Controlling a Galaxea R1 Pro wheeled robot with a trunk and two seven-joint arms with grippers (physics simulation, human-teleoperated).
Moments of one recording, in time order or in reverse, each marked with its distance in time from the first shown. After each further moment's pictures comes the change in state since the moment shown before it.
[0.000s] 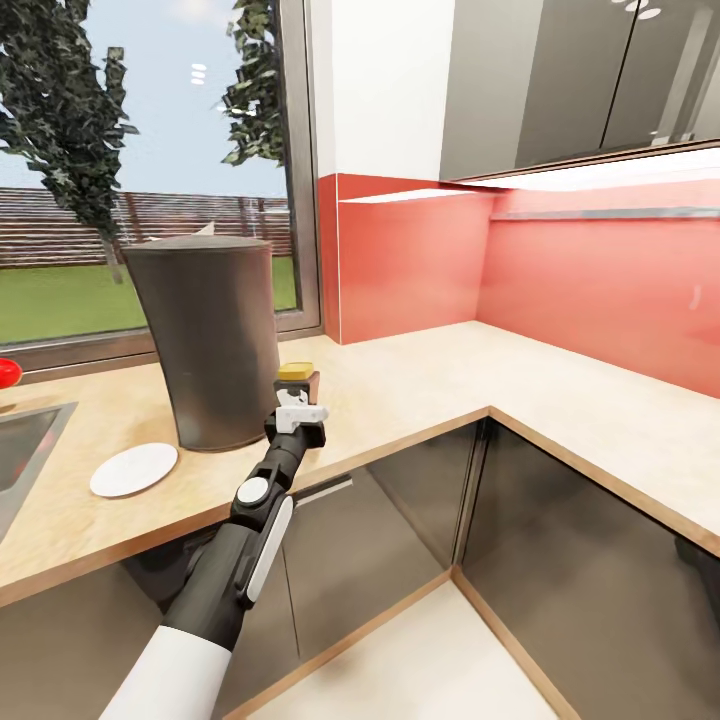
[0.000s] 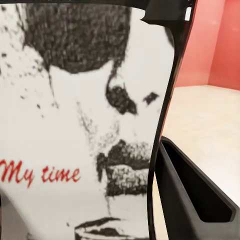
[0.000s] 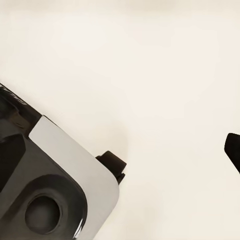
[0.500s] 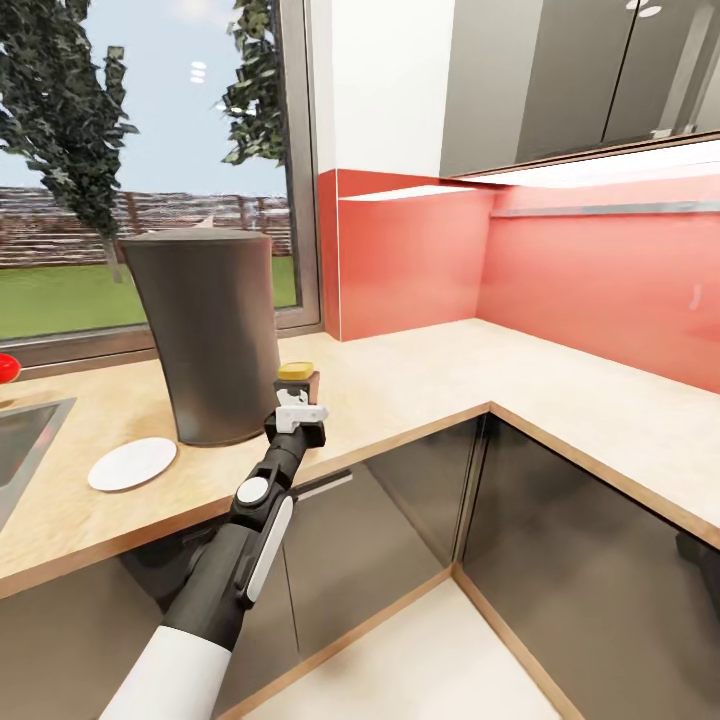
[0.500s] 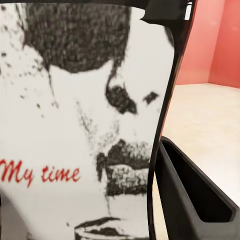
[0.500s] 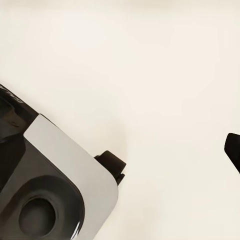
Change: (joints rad) left arm 0.000 0.000 0.000 -0.001 0.000 0.001 0.000; right arm 0.000 0.000 0.000 0.000 0.000 0.000 0.000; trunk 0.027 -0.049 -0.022
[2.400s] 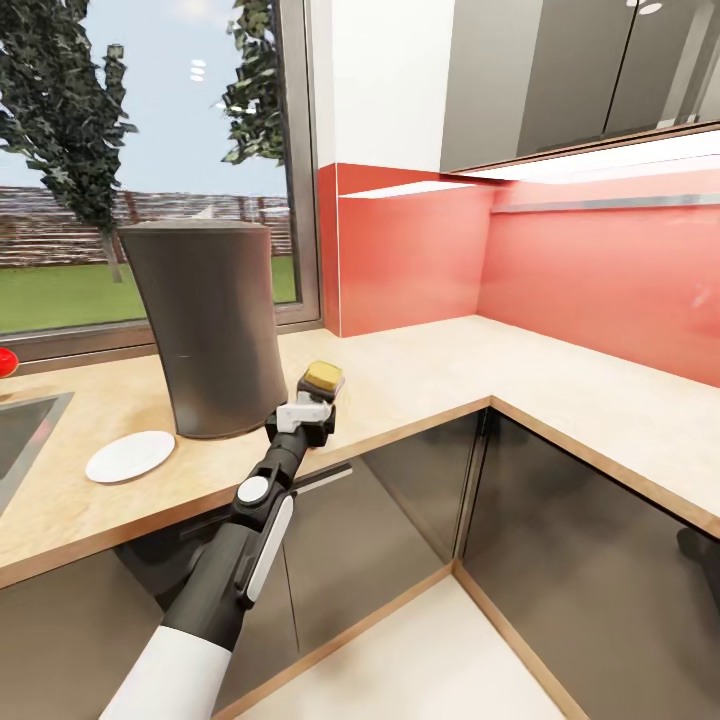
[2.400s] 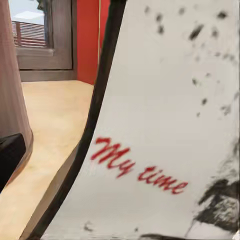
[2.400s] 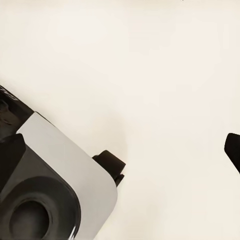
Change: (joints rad) left arm 0.000 0.000 -0.005 -0.008 -0.002 0.009 -0.001; right arm 0.000 0.000 0.000 0.000 0.000 0.000 0.000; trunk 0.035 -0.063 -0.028
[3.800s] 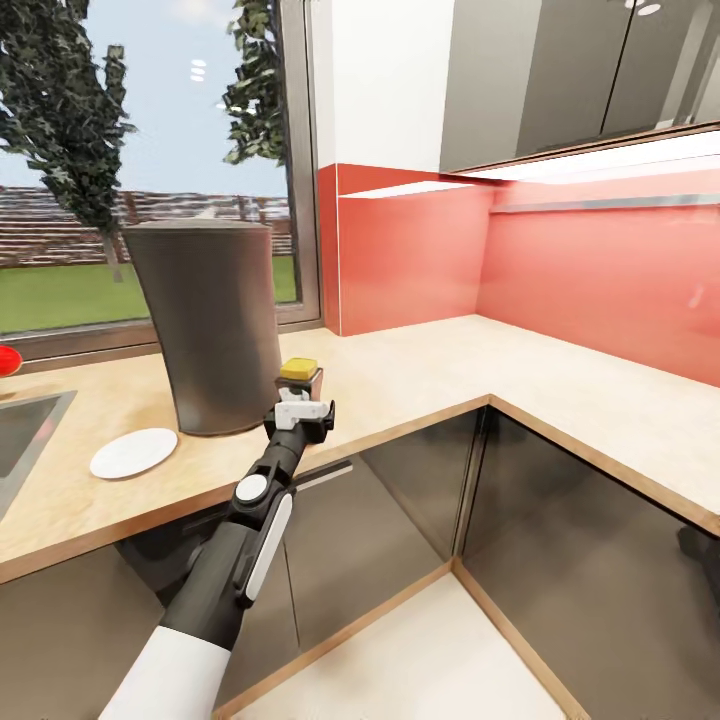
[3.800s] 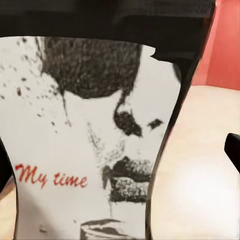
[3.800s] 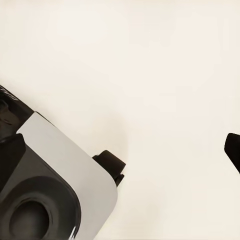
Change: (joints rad) left arm 0.000 0.000 0.000 -0.021 0.000 0.000 0.001; right arm 0.000 0.000 0.000 0.000 0.000 0.000 0.000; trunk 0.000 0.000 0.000
